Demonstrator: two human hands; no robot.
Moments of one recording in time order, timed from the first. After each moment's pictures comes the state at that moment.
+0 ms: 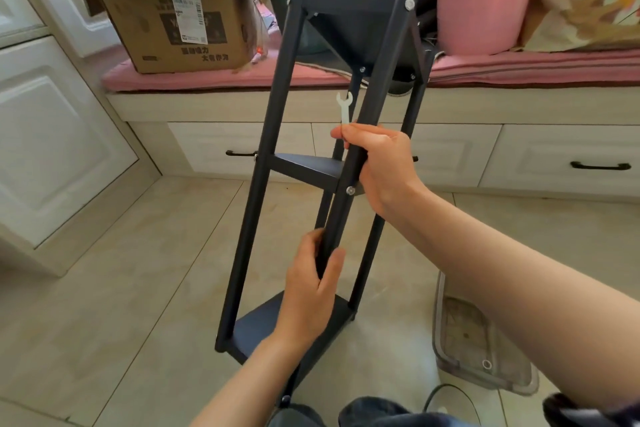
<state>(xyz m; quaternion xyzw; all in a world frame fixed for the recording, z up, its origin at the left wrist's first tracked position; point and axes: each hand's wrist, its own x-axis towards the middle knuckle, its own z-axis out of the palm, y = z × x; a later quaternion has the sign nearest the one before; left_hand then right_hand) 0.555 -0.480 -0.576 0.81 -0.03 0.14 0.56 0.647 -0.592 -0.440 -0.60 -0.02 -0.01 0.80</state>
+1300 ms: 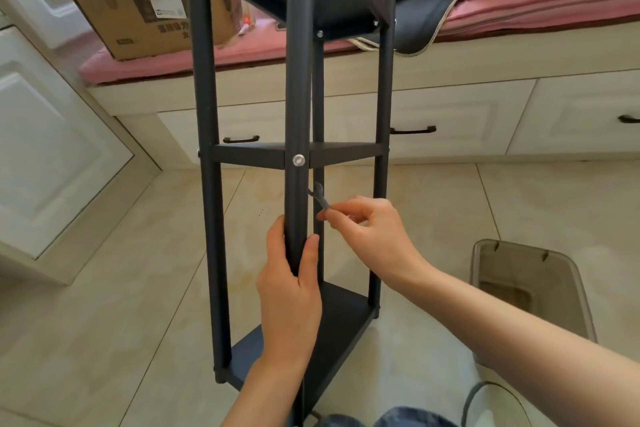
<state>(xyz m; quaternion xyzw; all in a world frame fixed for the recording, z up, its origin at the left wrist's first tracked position) 0.571 -0.454 -0.589 0.83 0.06 0.27 0.48 0.637 -0.574 -0.559 -0.78 -0.10 0.02 0.62</state>
